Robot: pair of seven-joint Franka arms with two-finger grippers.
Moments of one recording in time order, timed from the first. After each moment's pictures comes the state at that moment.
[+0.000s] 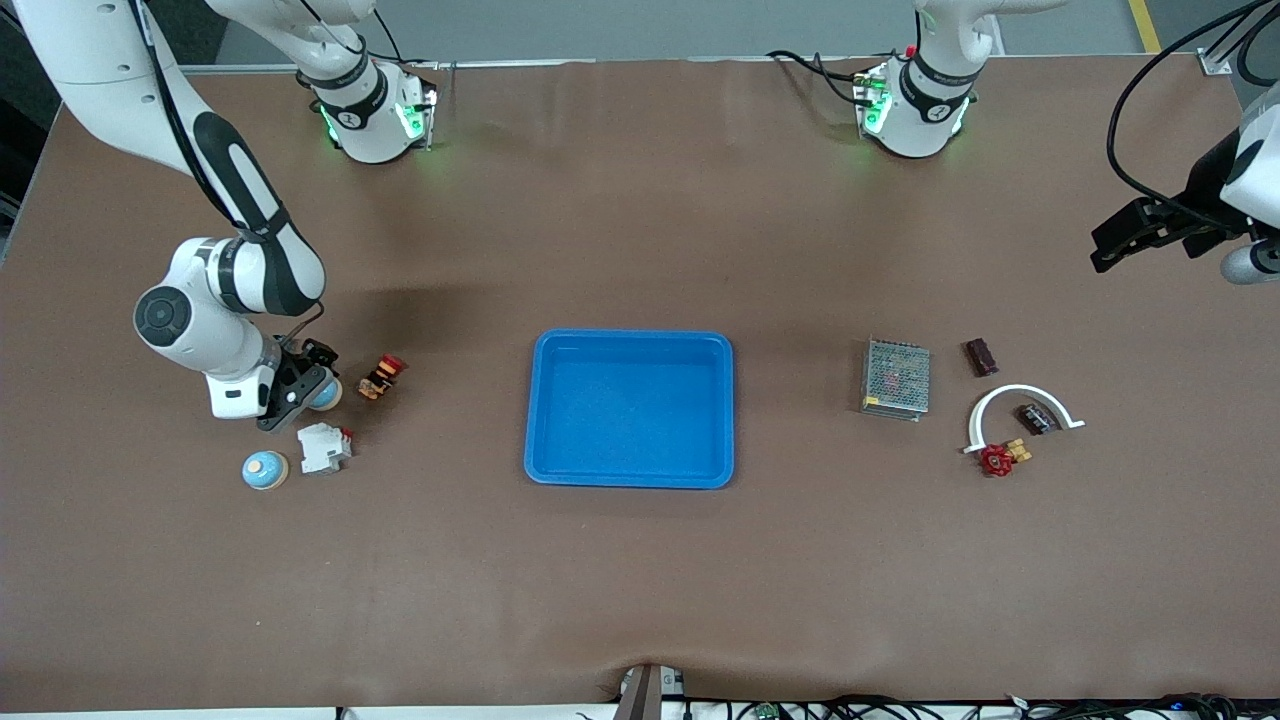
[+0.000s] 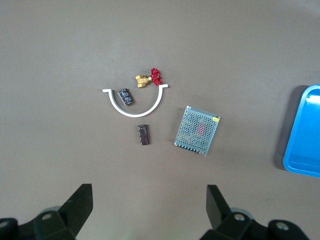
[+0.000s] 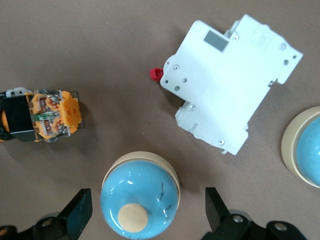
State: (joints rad) left arm 0.02 -0.02 -0.10 -1.57 0.05 1.55 -0.20; right arm -0.06 0.42 -0.01 -2.20 0.00 2.61 -0.91
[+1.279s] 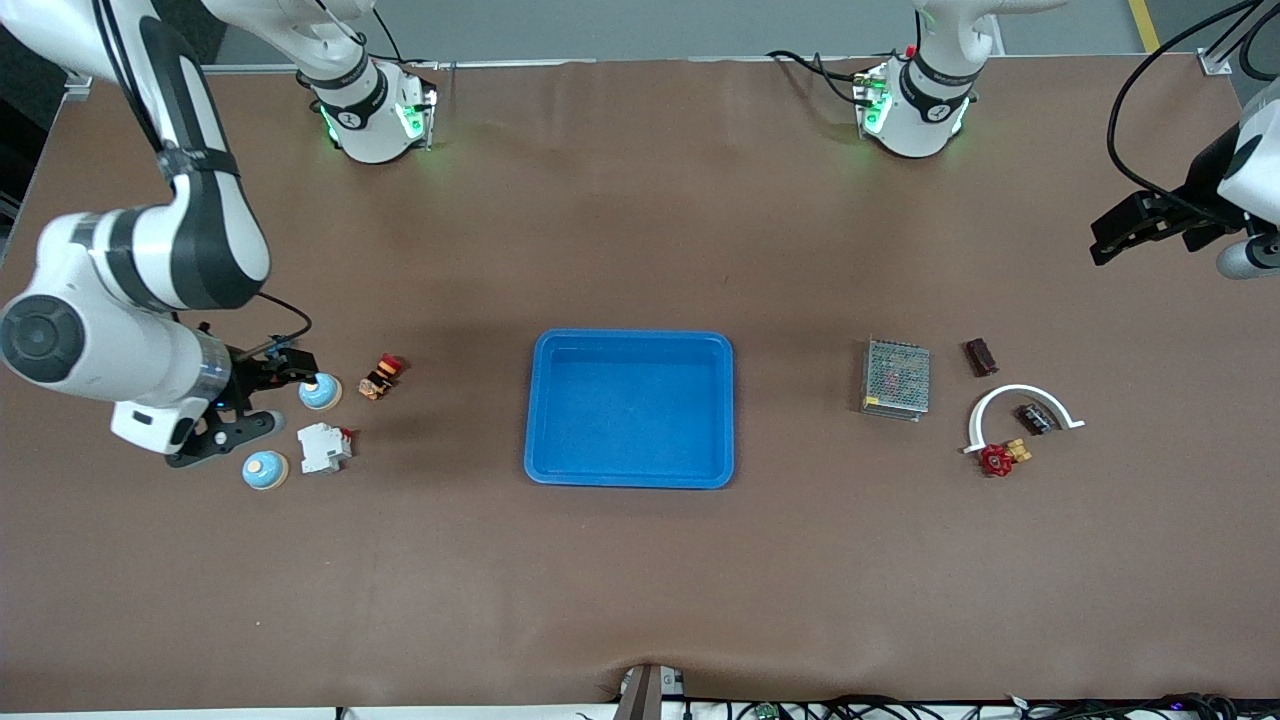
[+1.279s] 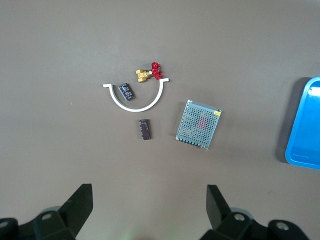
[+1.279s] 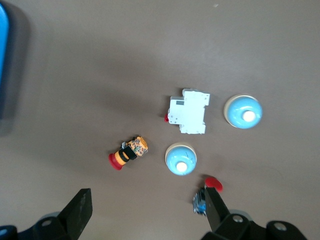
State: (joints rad) left arm 0.02 -0.03 -0.09 -1.57 0.05 1.53 -0.19; right arm 0.06 0.34 0.02 -1.58 -0.02 1.76 -0.29
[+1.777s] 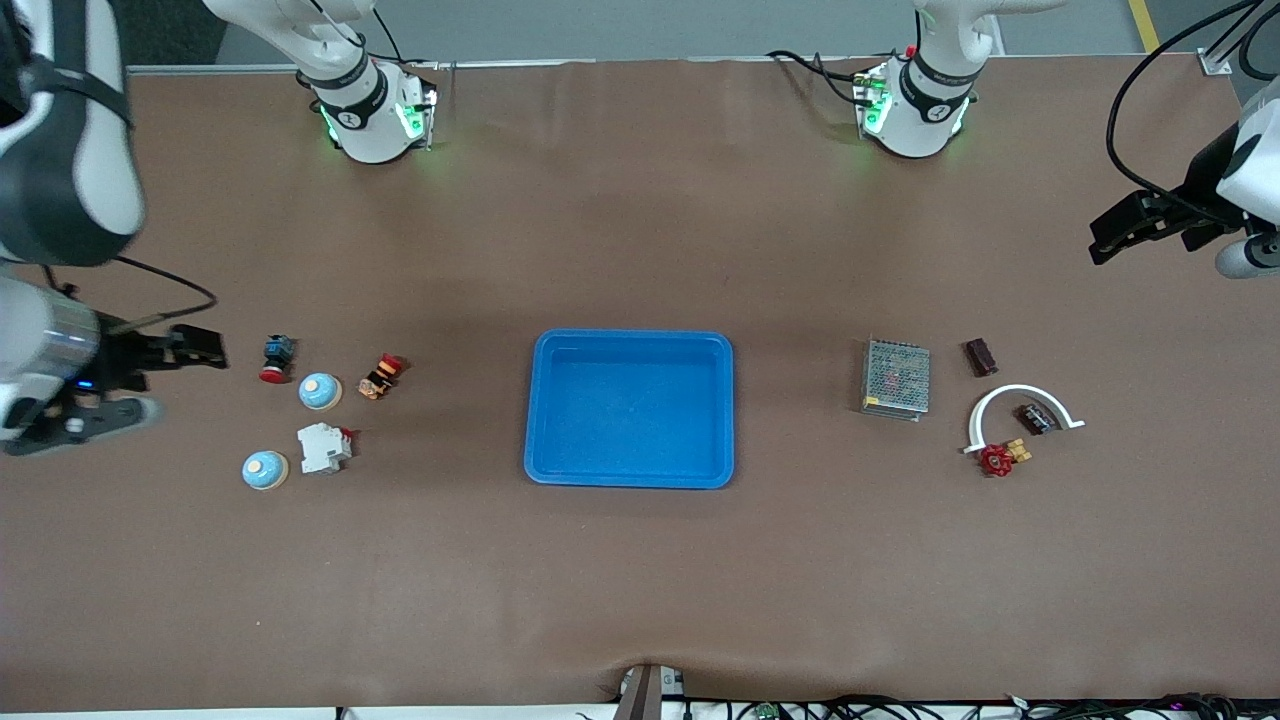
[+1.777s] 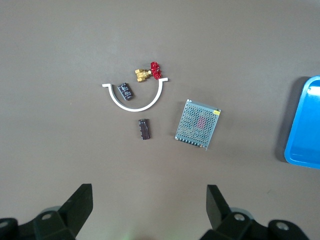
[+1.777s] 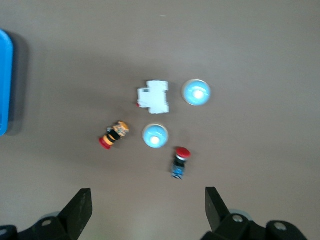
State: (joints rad) left arm 0.02 -0.03 -0.09 -1.57 0.05 1.53 -0.19; right arm -0.03 0.34 -0.01 -1.31 -0.03 1.50 -0.28
